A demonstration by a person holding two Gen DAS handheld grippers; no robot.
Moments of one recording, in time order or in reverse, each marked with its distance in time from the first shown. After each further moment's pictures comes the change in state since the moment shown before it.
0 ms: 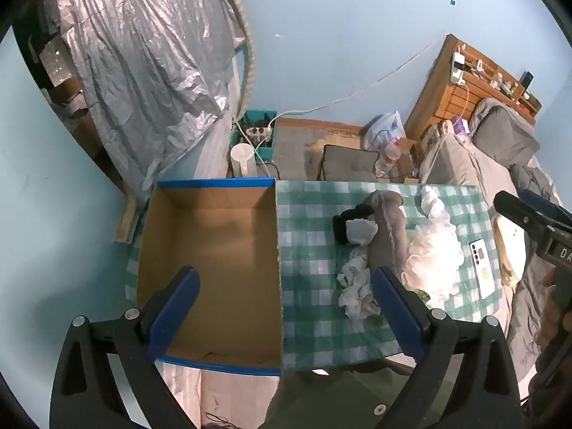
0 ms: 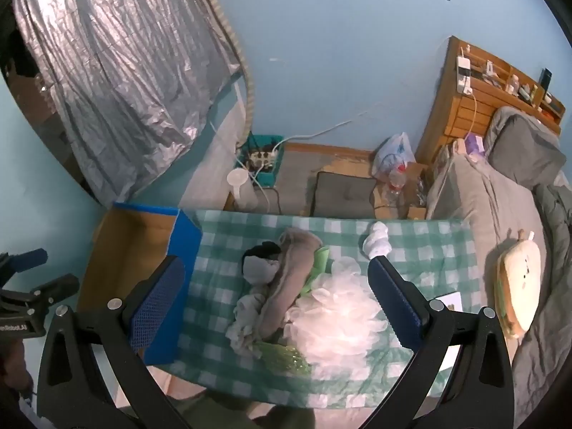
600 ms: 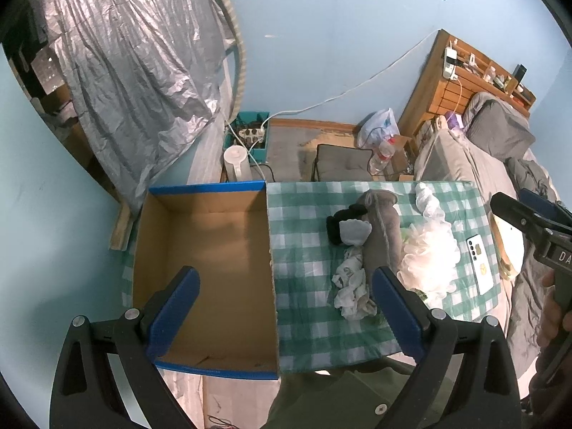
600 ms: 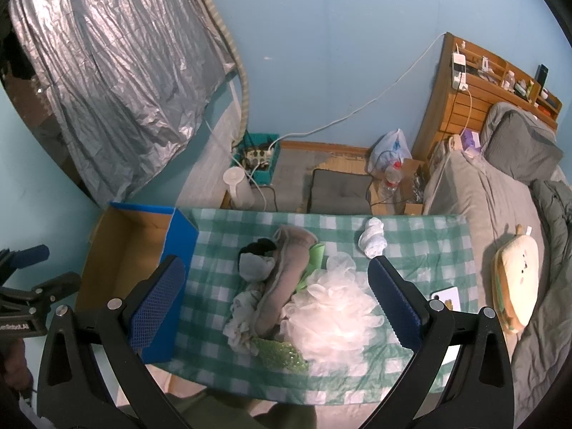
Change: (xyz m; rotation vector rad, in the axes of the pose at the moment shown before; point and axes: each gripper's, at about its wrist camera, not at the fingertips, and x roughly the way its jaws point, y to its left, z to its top) left arm 0.001 -0.006 0.000 0.021 -0.004 -0.012; right arm -0.002 -0.004 -0.002 0.007 0.007 -0.006
